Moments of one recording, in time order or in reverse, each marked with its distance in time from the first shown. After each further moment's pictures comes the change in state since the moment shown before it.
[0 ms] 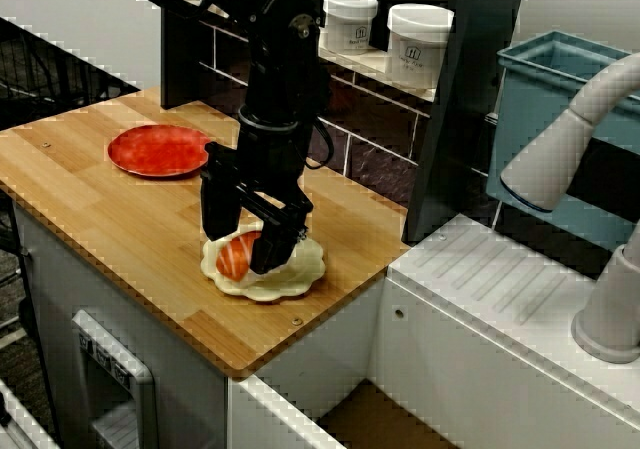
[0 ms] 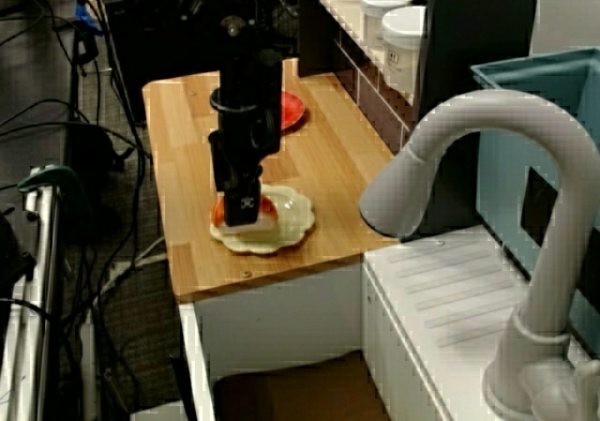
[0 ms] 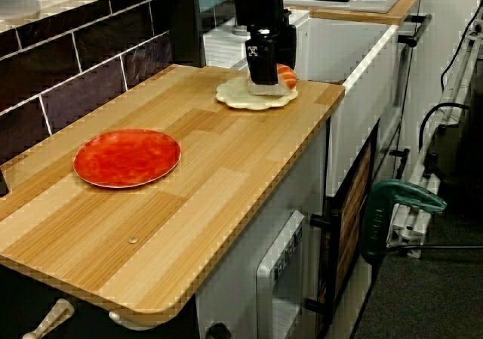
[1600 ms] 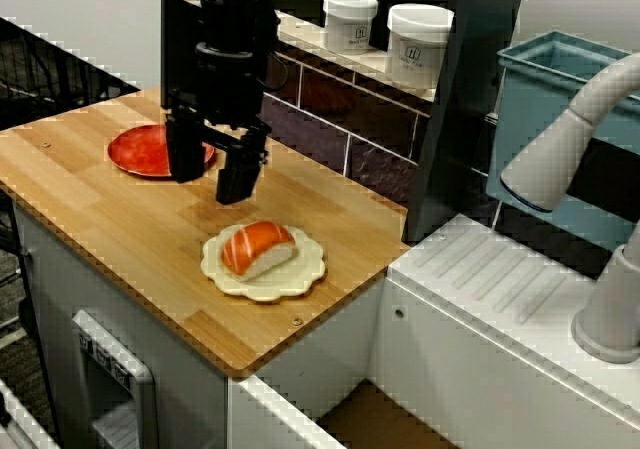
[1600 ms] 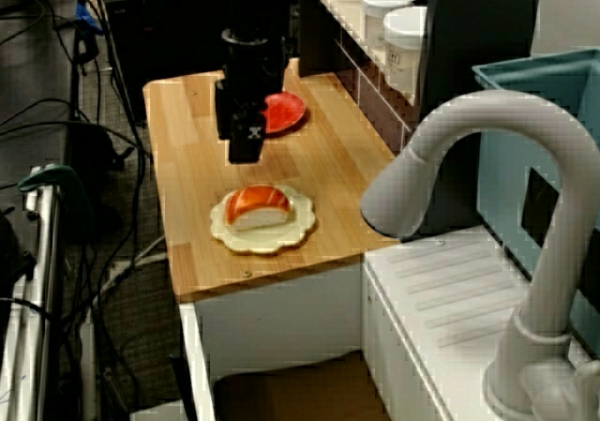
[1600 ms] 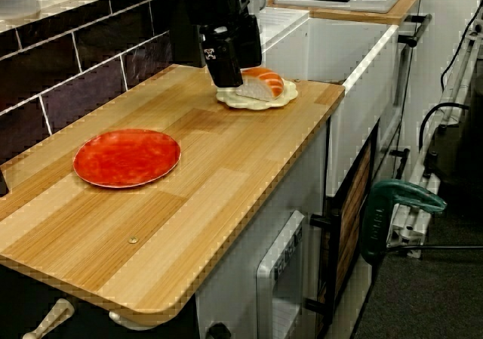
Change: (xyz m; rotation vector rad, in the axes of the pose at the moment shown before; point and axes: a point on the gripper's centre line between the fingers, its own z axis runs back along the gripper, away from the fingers) arm 0.013 0.060 0.017 -0.090 0.071 0.051
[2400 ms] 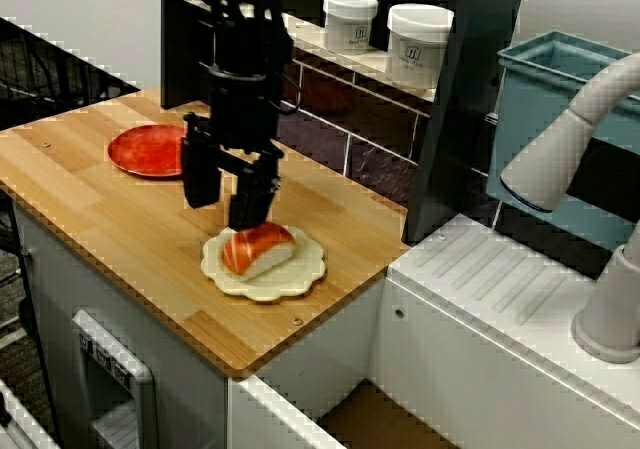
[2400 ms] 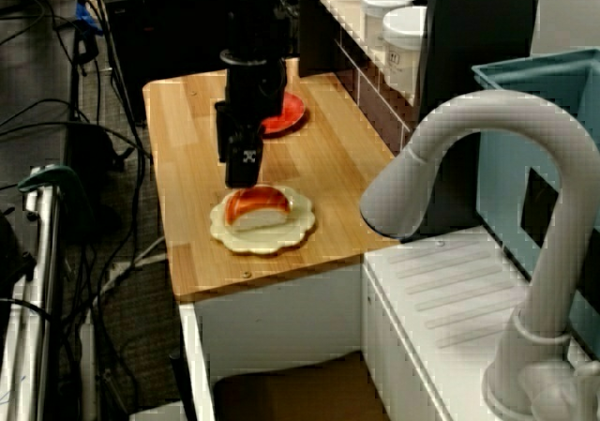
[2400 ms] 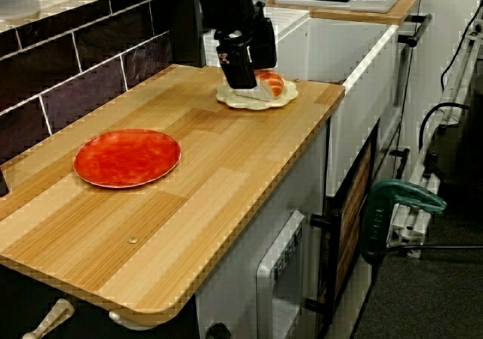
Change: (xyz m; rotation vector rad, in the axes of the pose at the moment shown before) arm -0.007 -0.032 -0.011 -0.037 0.003 -0.089
